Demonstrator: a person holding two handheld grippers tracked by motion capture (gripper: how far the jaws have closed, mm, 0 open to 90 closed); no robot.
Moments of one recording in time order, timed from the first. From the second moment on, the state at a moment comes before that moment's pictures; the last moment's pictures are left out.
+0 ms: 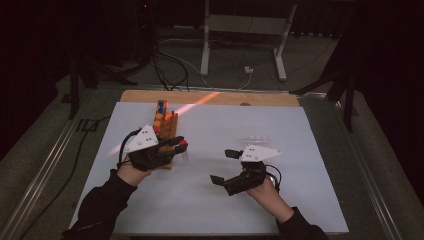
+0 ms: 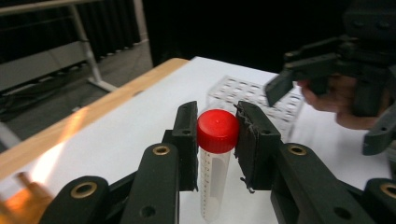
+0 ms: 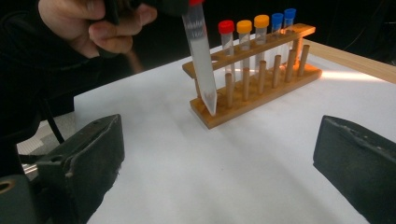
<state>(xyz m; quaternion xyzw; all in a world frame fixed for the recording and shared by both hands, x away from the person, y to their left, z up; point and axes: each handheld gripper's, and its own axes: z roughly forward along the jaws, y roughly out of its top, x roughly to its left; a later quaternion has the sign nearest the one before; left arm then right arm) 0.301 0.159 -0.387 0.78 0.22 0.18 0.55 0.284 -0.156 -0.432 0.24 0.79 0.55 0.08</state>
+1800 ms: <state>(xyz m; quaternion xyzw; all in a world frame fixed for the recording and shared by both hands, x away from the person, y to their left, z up) 0.338 0.224 -0.426 0.76 0.36 0.24 0.48 0.280 -0.153 -0.432 0.20 0.80 0.55 0.10</state>
